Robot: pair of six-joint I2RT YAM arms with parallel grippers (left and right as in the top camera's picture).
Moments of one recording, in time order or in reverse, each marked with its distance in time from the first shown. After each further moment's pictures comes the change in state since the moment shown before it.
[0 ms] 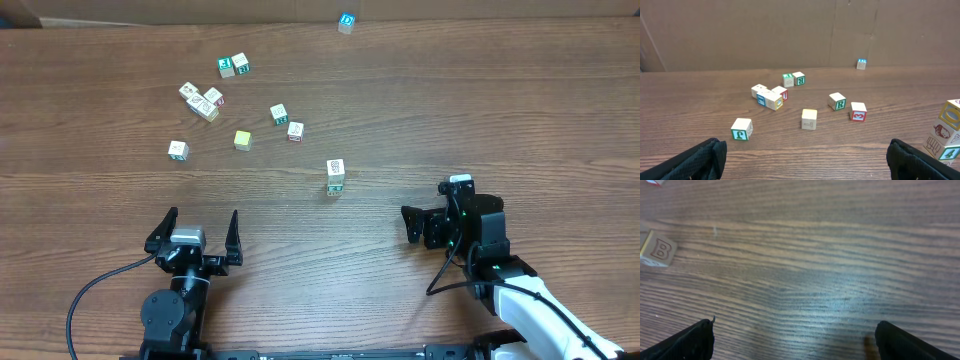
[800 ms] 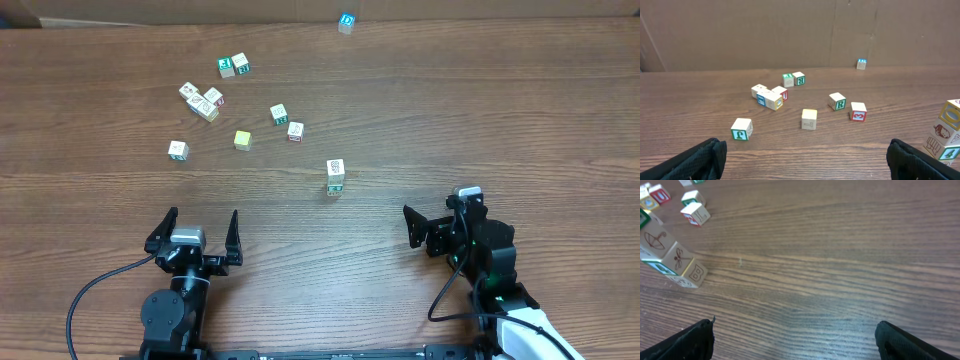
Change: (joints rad) left arm 0.000 0.000 0.000 0.000 0.000 0.000; right arm 0.000 -0.161 -0.187 0.278 -0.011 0.000
